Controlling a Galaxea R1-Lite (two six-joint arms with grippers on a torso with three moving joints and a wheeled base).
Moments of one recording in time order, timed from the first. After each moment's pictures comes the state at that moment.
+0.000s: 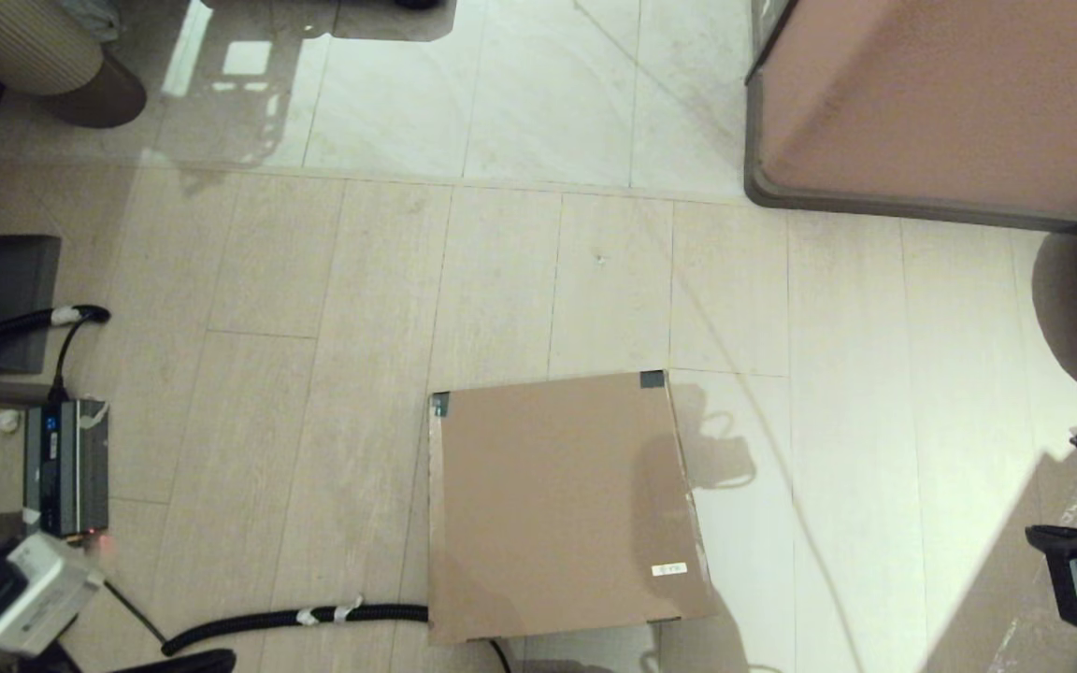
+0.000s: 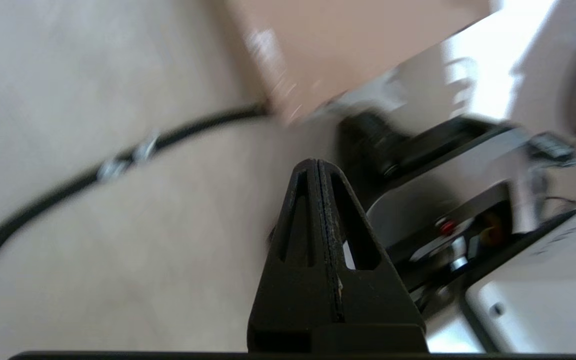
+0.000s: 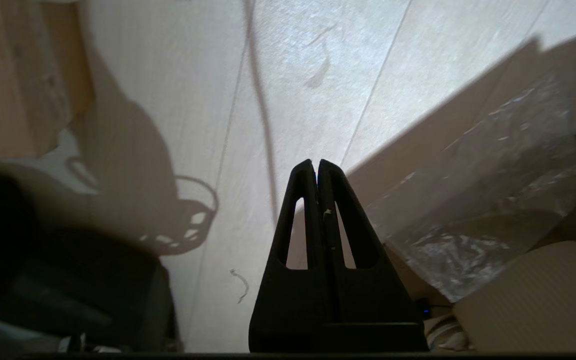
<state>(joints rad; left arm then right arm) -0.12 0.95 -0.29 -0.08 -0.30 0.17 0.02 1.15 -0.49 -0.07 -0.16 -0.17</state>
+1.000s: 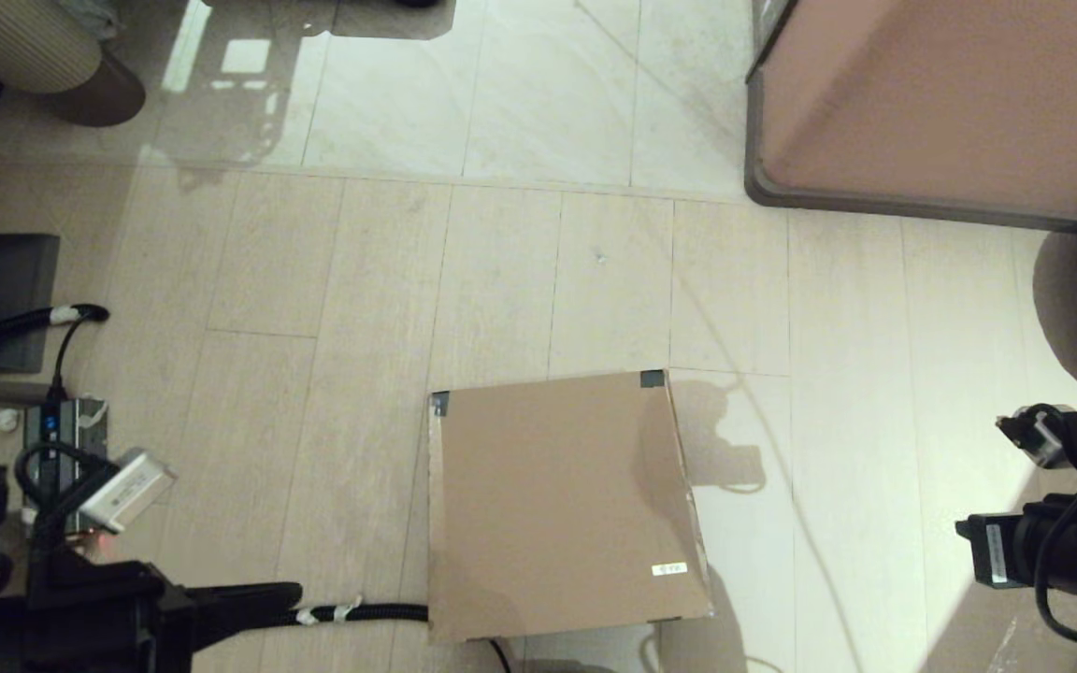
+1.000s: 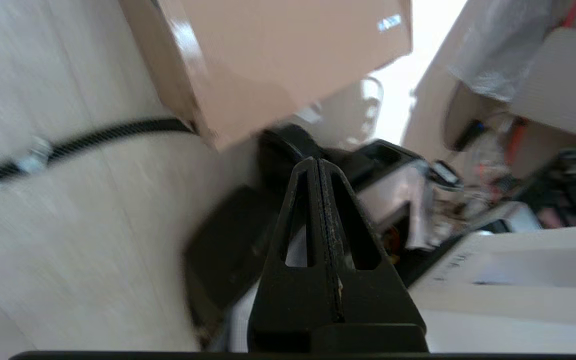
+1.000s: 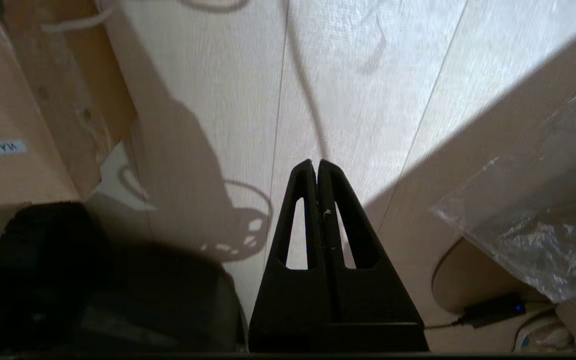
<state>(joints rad) -0.05 1.23 -0.41 -0.14 -0.57 0.05 -0.01 1.41 -0.47 -0.27 -0.07 0.00</state>
